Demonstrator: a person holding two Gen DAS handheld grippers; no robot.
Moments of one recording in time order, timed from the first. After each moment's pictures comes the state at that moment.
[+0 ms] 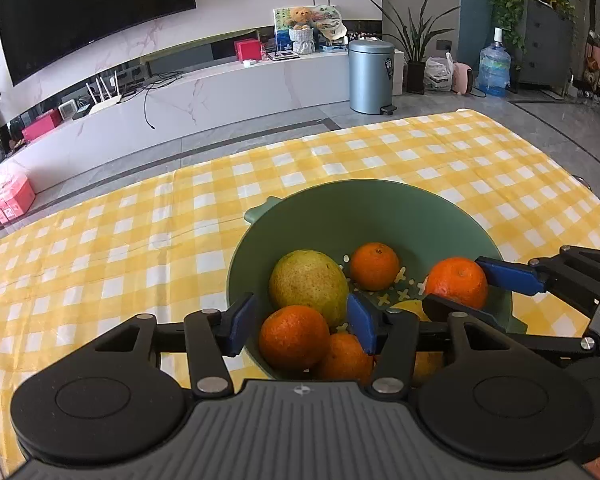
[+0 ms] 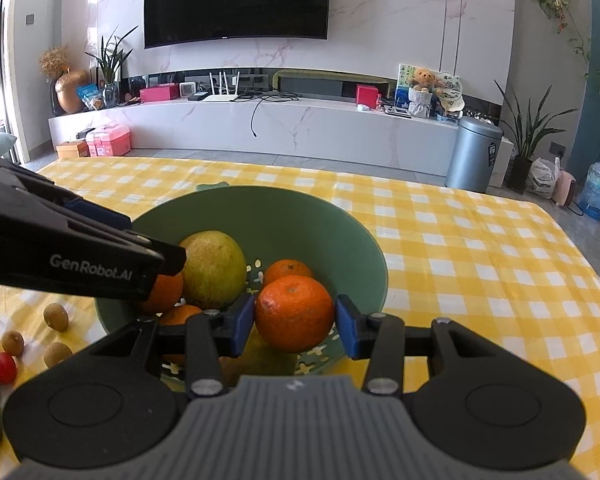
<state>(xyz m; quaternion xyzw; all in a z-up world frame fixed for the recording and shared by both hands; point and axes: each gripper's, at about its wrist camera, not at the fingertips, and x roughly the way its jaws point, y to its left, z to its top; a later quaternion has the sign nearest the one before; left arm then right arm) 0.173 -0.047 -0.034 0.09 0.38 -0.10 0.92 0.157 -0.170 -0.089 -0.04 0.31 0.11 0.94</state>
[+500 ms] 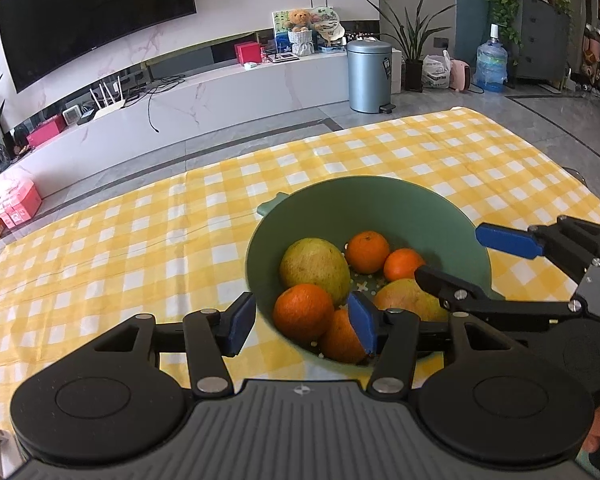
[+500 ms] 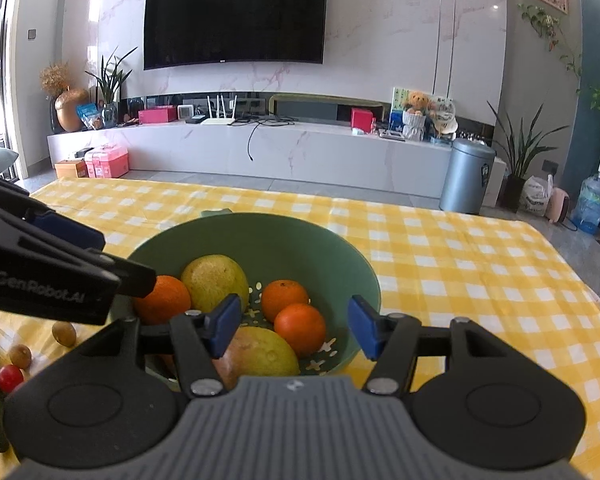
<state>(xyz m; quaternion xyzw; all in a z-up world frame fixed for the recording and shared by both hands) 0.144 -0.039 -0.014 0.10 0.38 -0.10 0.91 0.141 -0.169 -0.077 -0.04 0.27 0.11 0.96</state>
